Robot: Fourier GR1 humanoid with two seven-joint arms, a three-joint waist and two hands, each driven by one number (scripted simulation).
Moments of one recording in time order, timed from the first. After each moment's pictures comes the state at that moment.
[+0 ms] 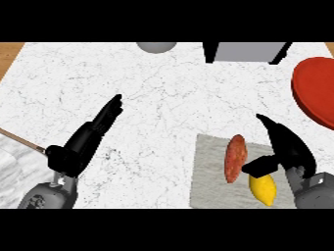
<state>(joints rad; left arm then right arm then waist) -0.14 0.21 -0.25 -1.58 0.10 -0.06 0.07 -0.26 -0.55 0.49 -1.63 0.29 -0.02 0.99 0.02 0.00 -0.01</state>
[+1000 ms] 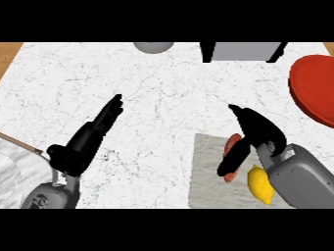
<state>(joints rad) -0.14 0.19 -0.24 -1.57 0.09 -0.06 0.06 -0.51 -0.45 0.55 -1.59 0.09 0.14 1.23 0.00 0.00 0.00</state>
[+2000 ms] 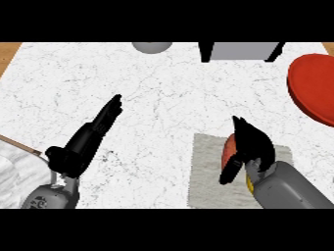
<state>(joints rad) -0.13 0.17 -0.22 -1.59 0.06 -0.08 0.07 -0.40 -0.39 0.62 -1.51 0.40 0.10 1.18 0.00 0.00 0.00</state>
